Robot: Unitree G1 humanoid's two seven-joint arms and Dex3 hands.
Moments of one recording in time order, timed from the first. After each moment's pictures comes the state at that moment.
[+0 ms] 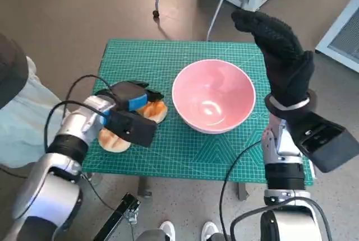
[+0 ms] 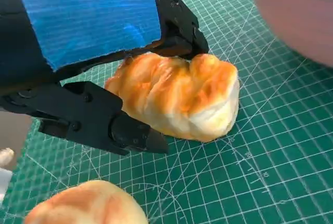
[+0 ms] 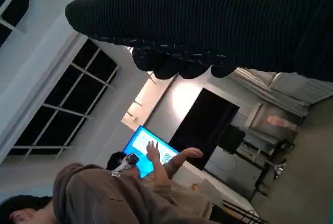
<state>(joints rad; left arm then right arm) -1.01 0.46 -0.60 1.16 0.79 -0.44 -0.23 -0.81 -0.11 -0.15 0.59 0.31 -0.84 0.54</state>
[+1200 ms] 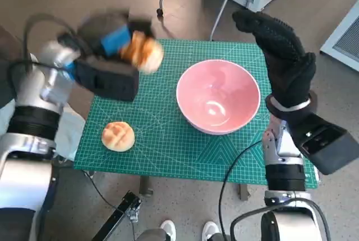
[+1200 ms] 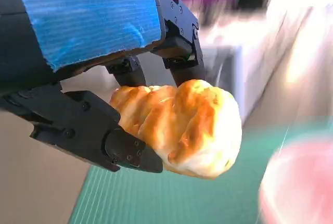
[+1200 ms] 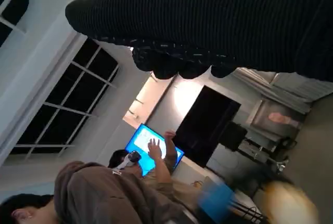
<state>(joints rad) -1.21 0.59 -0.34 0.79 0.61 -0.45 -0.25 -0.80 -0.12 -0.15 0.56 0.31 -0.83 0.53</state>
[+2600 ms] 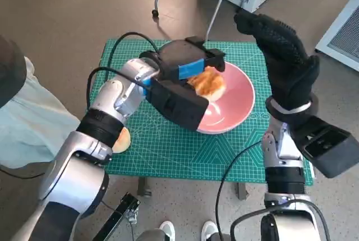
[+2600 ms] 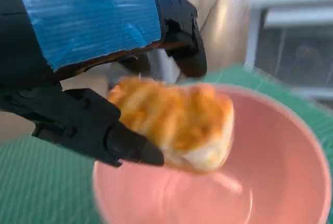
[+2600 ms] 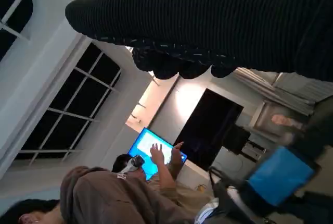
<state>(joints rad) -1.20 0.28 -0.48 0.93 0.61 -0.37 -0.42 -0.77 -0.11 -0.14 0.53 0.34 -0.82 0.54</state>
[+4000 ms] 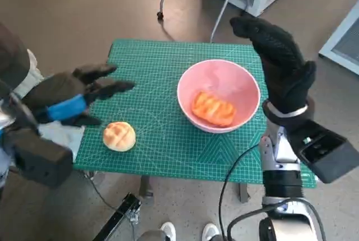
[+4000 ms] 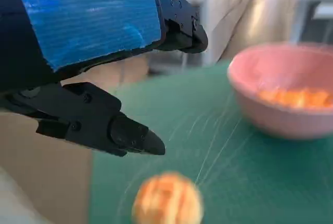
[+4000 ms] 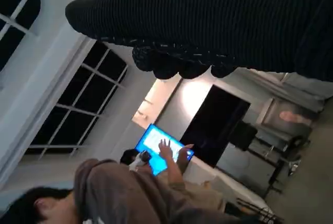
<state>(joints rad) -0.43 0.96 0.00 0.04 0.25 -0.39 -0.72 -0.75 -0.09 -0.12 0.49 0.33 -0.82 0.52</state>
